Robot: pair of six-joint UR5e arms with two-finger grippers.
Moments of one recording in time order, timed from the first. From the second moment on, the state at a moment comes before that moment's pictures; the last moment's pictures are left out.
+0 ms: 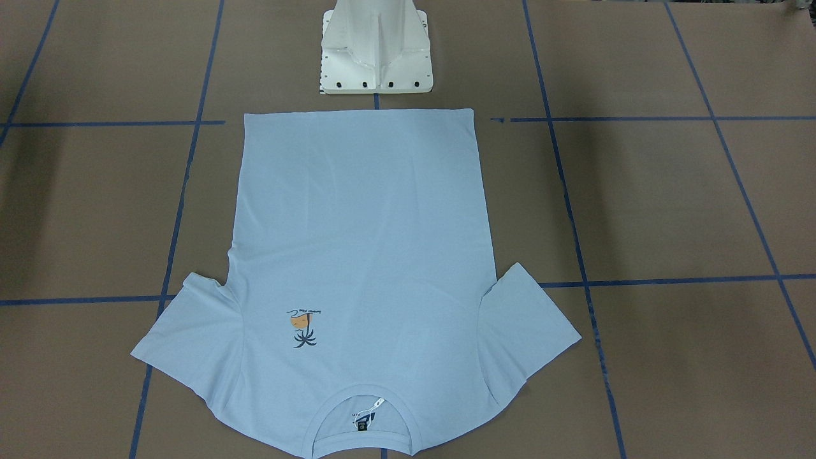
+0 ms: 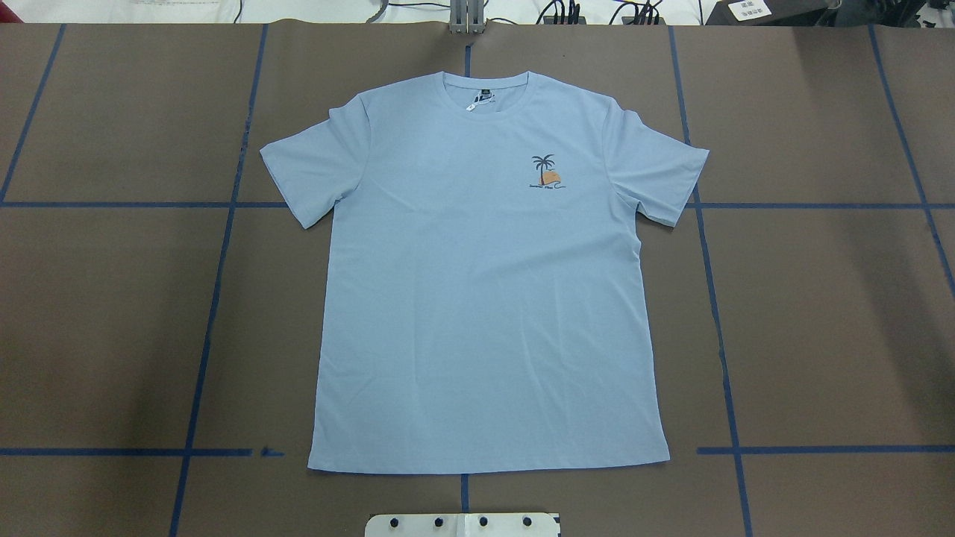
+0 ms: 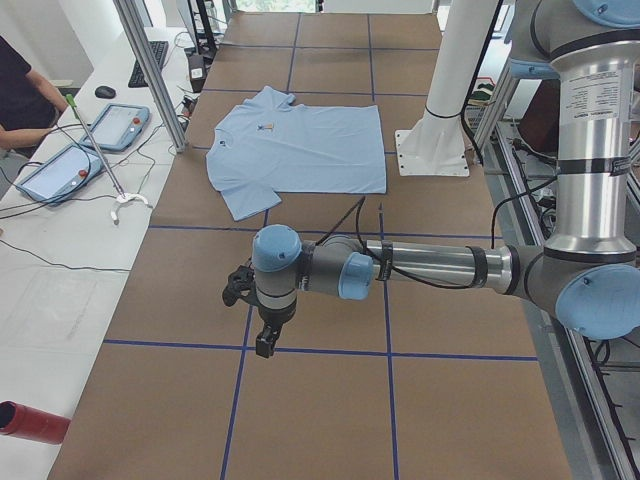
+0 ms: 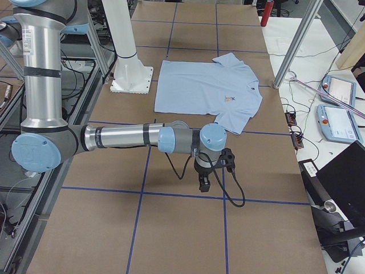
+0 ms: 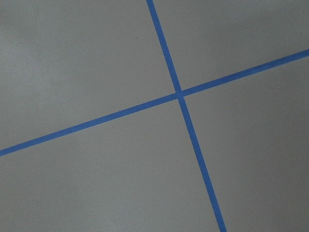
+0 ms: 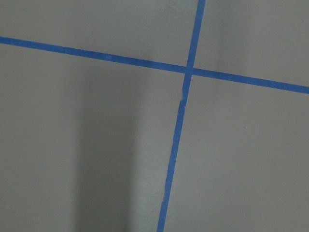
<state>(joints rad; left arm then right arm) -1.54 -1.50 -1.69 -1.68 -2.25 0.18 1.54 -1.62 1.71 -1.71 2.36 -0.17</state>
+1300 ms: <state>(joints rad) -1.53 -1.60 -1.62 -1.87 -2.39 0.18 1.24 -1.31 1.55 -1.26 2.32 0.19</state>
